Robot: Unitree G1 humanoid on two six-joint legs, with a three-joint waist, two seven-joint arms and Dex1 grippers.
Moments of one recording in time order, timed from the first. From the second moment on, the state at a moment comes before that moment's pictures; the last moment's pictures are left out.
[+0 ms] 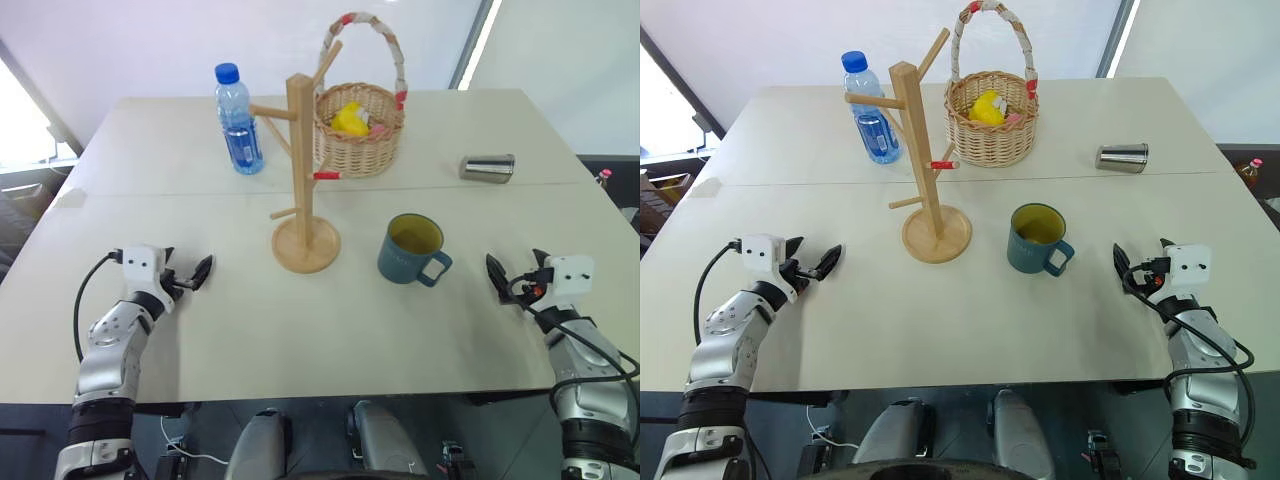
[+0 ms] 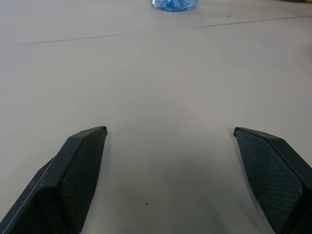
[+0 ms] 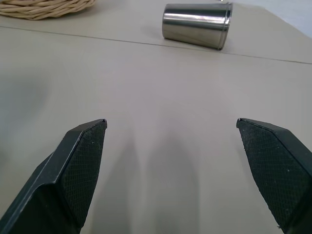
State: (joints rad) left arm -0.14 0.44 0.25 0.18 -0.29 0.15 -0.46; right arm -0.05 -0.48 -0.39 0.20 0.29 -0.03 0.44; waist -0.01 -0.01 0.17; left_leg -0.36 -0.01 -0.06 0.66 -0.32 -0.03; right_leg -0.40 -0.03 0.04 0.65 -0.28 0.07
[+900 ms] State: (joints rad) left arm 0.09 0.49 0.17 -0.24 -0.54 0.29 -0.81; right arm 0.26 -0.48 -0.38 -0.16 0.36 0.05 0.52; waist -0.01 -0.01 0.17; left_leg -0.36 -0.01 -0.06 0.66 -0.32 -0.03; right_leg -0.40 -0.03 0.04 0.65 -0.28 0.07
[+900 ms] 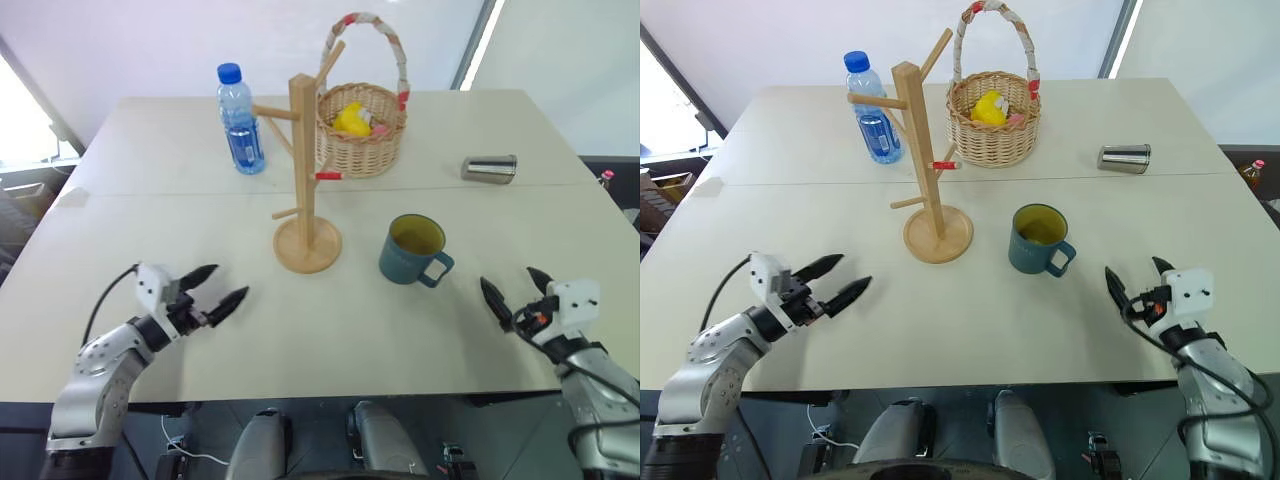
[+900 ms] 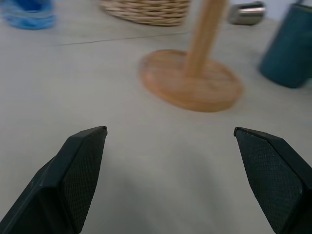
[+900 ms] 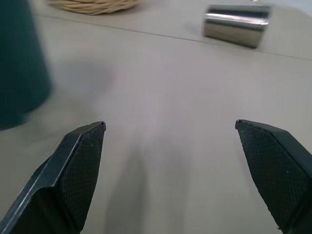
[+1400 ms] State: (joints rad) left arm -0.05 0.47 -0.15 -0.30 -0.42 0.24 -0.92; right arm 0.24 -0.34 -0.17 -0.32 0.20 0.07 0.38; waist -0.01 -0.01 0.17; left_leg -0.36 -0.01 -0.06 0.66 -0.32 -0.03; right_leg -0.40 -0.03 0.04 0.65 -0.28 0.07
